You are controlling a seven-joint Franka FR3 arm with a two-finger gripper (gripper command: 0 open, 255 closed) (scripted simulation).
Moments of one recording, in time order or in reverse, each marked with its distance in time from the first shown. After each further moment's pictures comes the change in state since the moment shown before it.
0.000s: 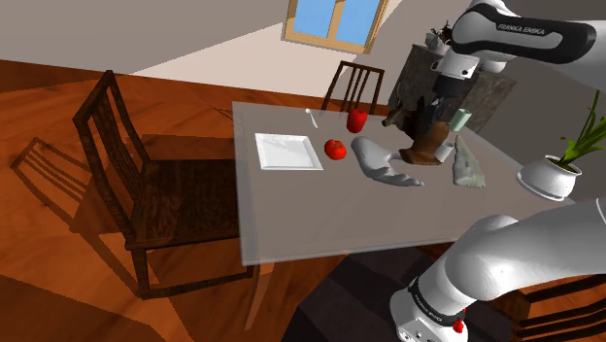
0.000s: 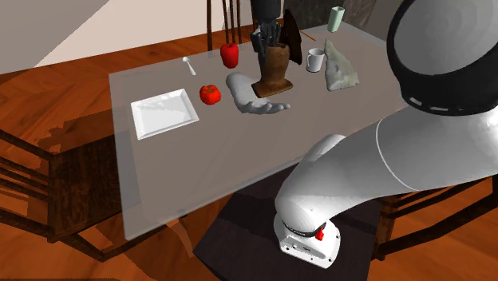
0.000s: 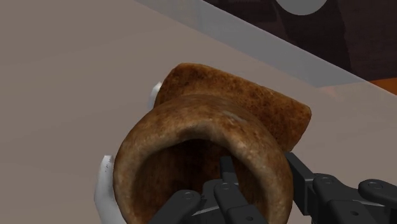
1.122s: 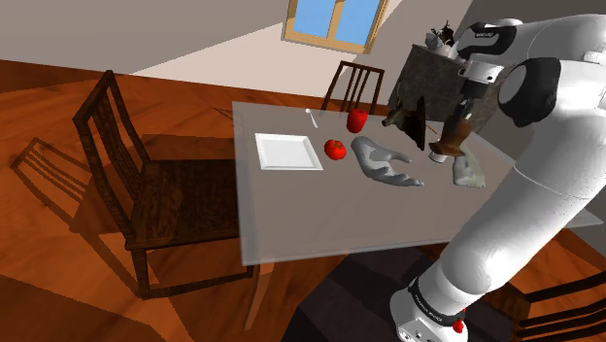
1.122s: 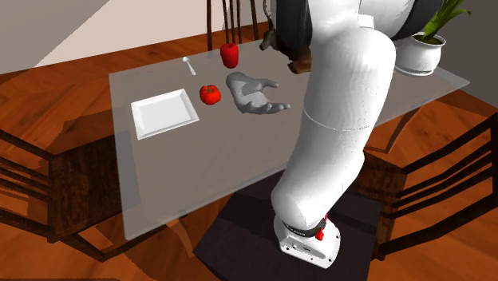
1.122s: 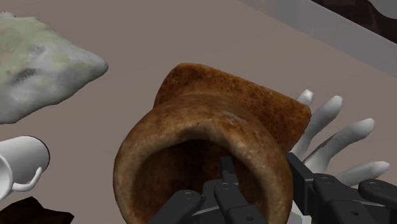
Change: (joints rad) arm -0.135 0.578 -0.377 0.469 0.208 0.045 -0.573
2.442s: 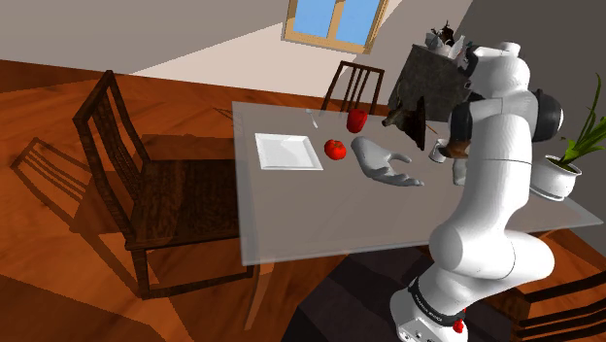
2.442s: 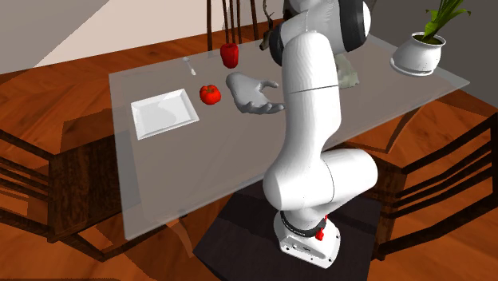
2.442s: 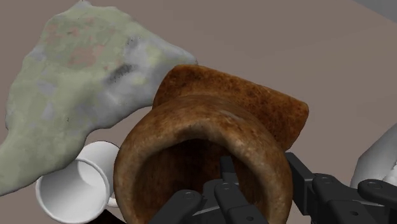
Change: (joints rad) arm -0.486 0.596 0.066 0.631 0.356 -0.127 -0.275
